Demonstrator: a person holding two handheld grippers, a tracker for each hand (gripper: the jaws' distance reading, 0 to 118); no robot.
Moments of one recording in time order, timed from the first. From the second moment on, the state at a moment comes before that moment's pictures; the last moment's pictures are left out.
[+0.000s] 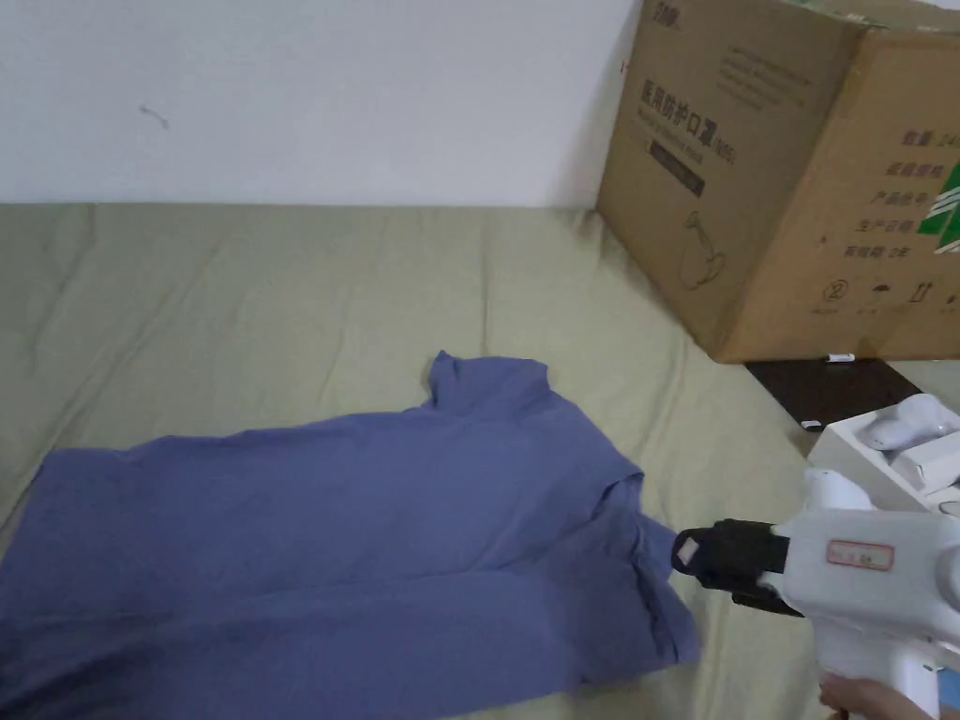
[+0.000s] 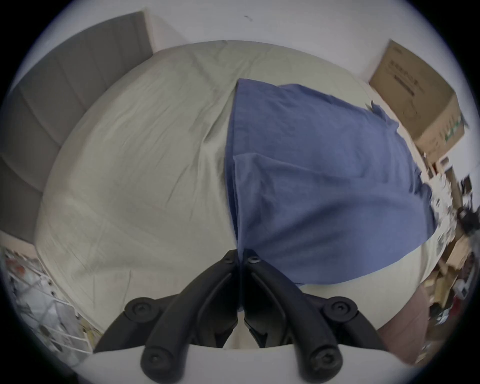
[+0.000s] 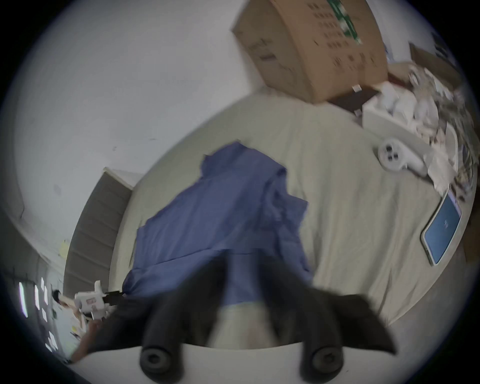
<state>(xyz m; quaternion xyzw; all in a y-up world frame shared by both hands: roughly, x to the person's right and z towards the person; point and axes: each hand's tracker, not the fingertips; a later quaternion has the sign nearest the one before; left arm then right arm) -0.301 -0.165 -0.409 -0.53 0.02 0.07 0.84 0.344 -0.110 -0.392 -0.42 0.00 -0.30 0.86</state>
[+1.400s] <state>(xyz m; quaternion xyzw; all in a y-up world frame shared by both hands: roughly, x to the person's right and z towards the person) -0.318 -0.169 -0.316 -0.57 -0.06 0.06 0.82 0.331 -0.174 -0.308 -0.59 0.03 -0.19 0.78</state>
